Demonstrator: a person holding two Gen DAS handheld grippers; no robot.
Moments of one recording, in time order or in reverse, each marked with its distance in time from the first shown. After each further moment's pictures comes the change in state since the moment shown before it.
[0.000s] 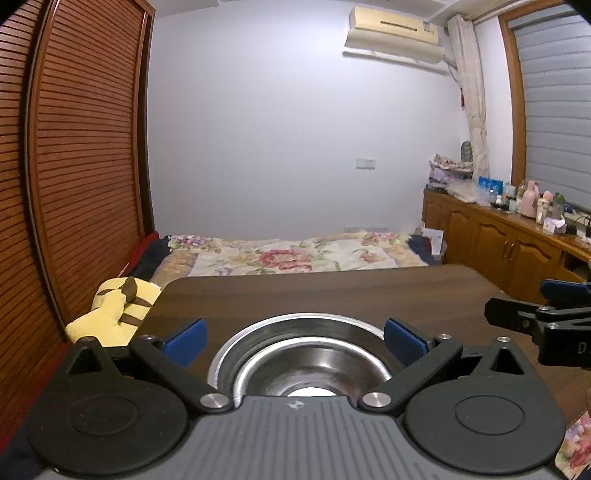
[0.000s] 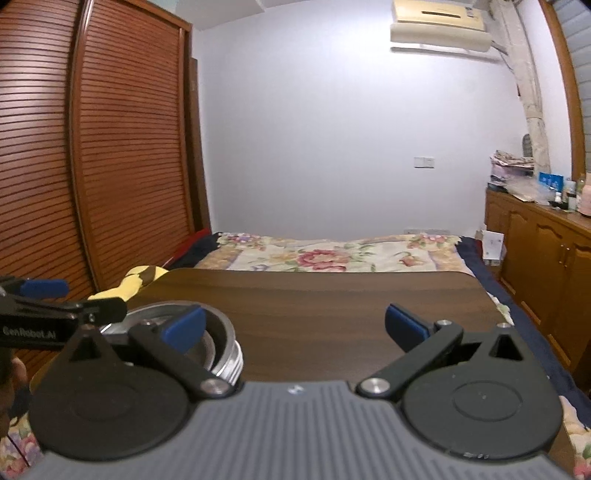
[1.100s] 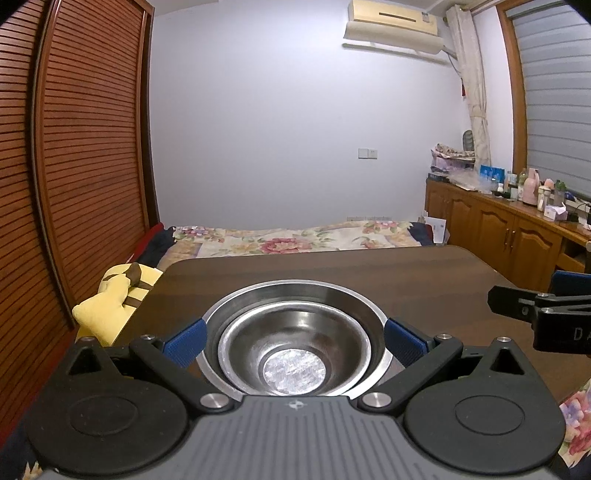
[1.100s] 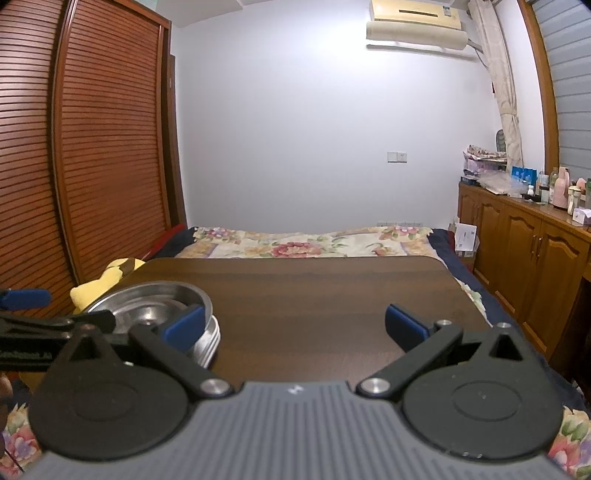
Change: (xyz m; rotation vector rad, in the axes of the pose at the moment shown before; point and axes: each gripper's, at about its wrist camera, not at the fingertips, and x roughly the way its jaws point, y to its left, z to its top) left arm -0.023 -0.022 -0.023 0.021 0.030 0.032; right arm -0.023 -0.002 -0.022 0.008 0.021 -0.073
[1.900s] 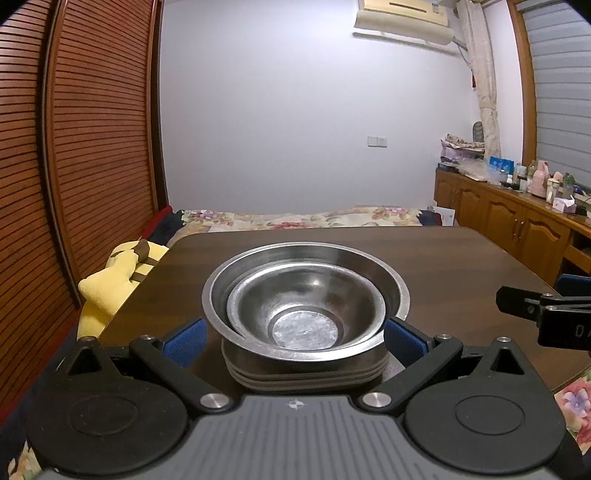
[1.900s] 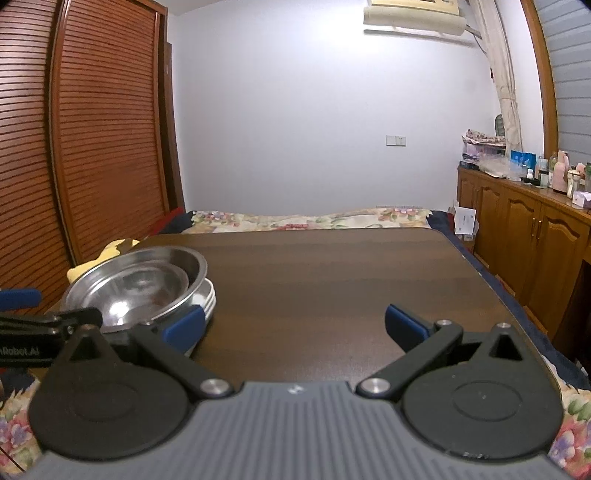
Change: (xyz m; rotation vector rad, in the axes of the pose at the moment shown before) left arm 0.006 0.005 -0.029 -0.020 0.035 0.029; right arm 0.007 -0.002 -0.022 0.008 0.033 -0.008
